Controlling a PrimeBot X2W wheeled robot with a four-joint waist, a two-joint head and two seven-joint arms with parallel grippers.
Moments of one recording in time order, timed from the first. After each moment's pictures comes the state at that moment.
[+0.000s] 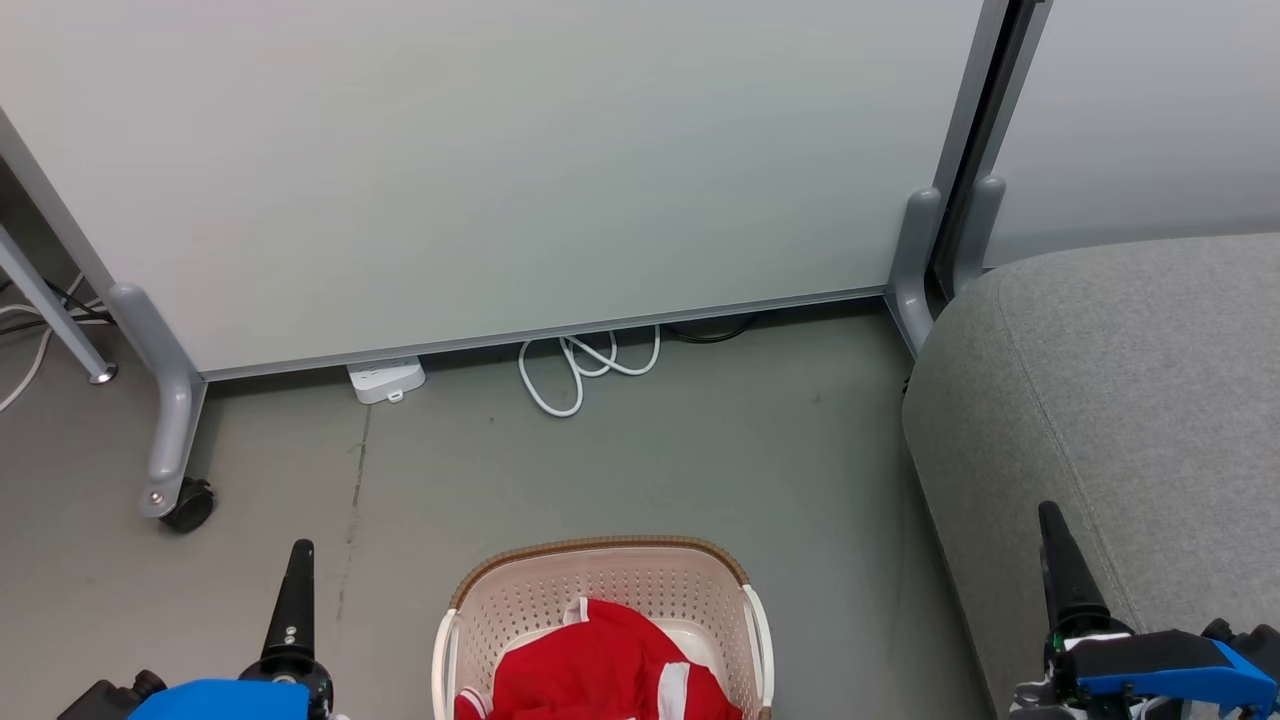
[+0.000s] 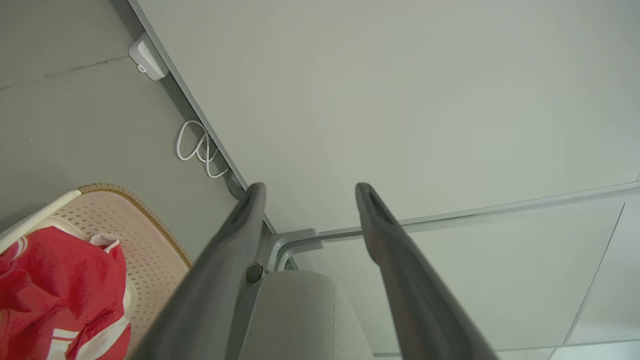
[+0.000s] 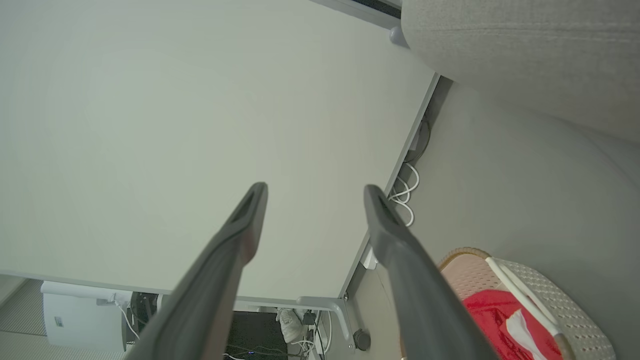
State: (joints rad) left arm -0.06 0.03 0.03 0.27 -1.35 -0.08 0.01; right arm -0.06 -0.05 -0.08 0.28 1.27 0.13 0.02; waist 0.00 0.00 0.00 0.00
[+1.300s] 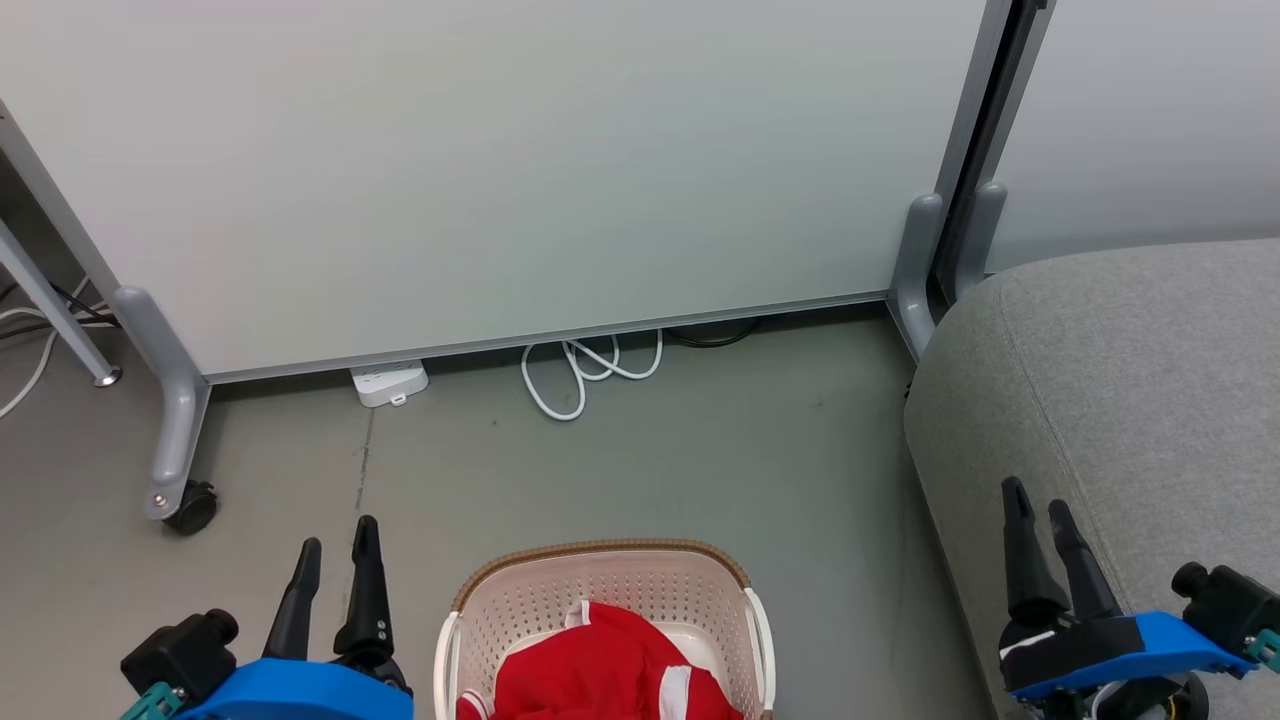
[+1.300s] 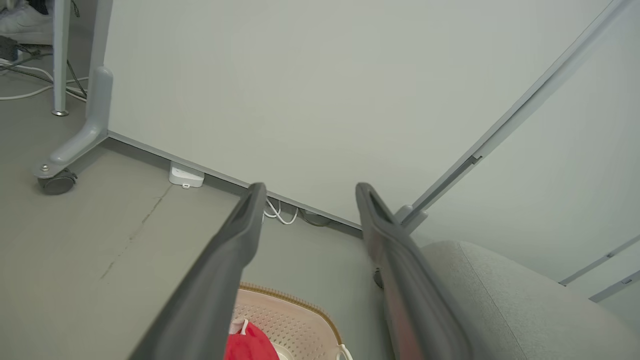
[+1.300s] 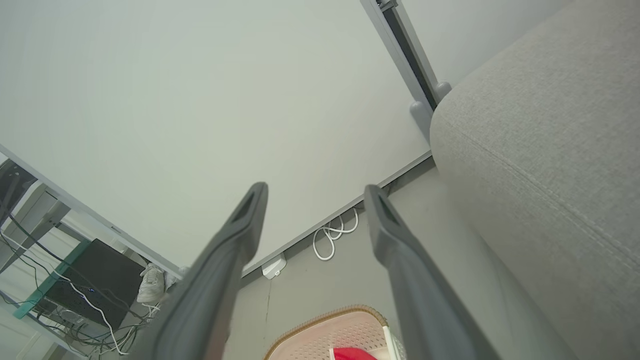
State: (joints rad) left arm -0.06 0.05 -0.08 0.21 -0.65 -0.02 -0.12; right arm -0.05 -0.05 -0.05 0.21 0.63 0.13 -0.08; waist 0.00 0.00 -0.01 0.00
